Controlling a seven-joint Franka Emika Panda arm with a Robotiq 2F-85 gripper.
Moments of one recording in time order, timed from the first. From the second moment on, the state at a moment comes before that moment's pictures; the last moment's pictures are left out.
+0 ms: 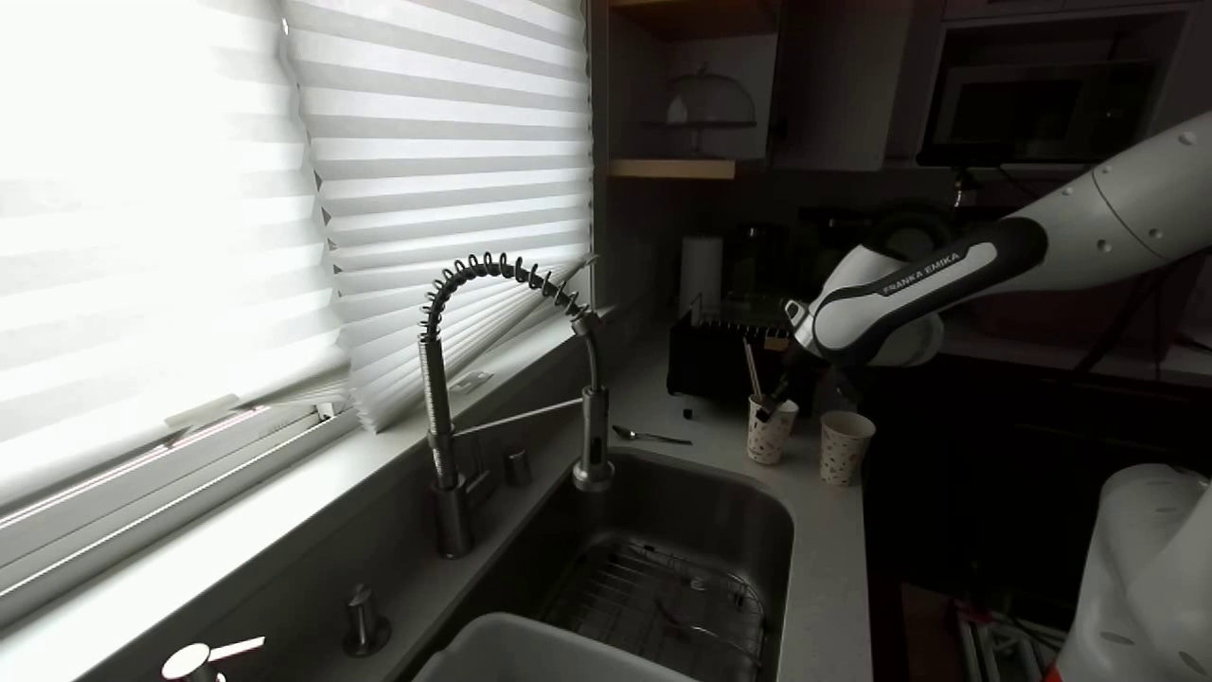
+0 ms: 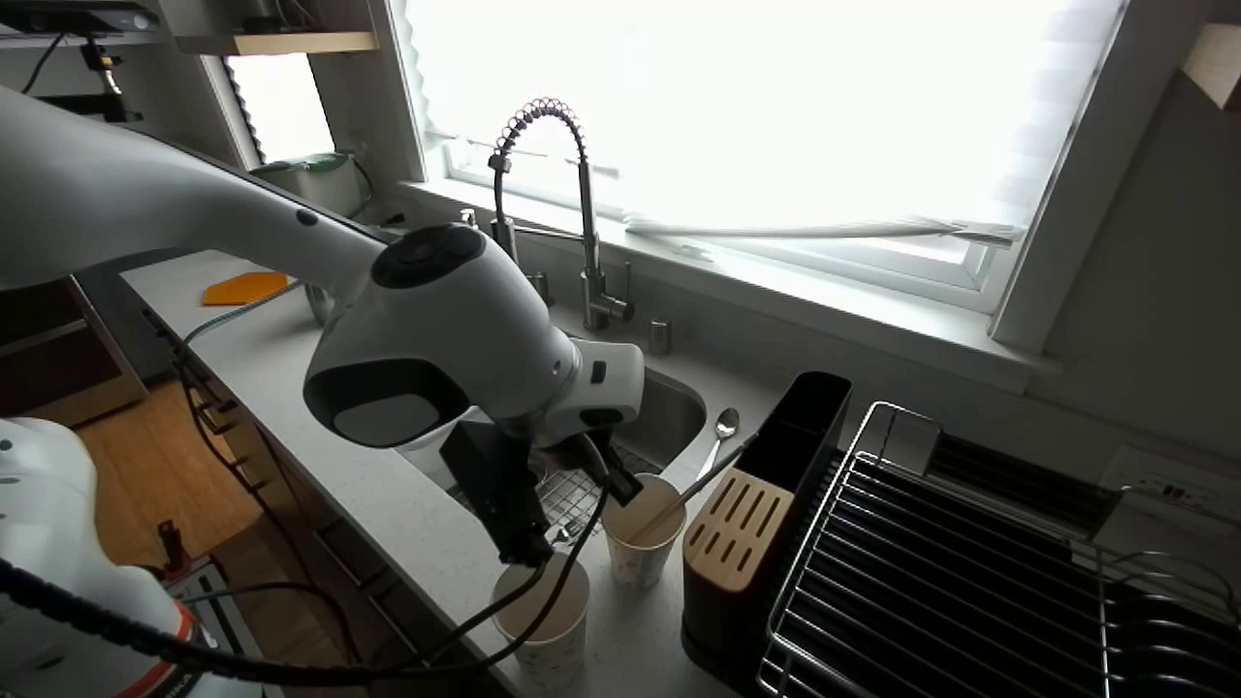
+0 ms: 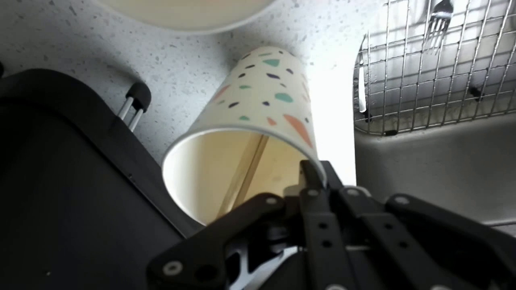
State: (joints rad) arm -0.15 -0.33 -0.52 -2.61 0.07 2.73 -0.53
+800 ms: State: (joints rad) arm -0.26 -0.40 -0.33 -2.60 -0.14 2.68 -0.42
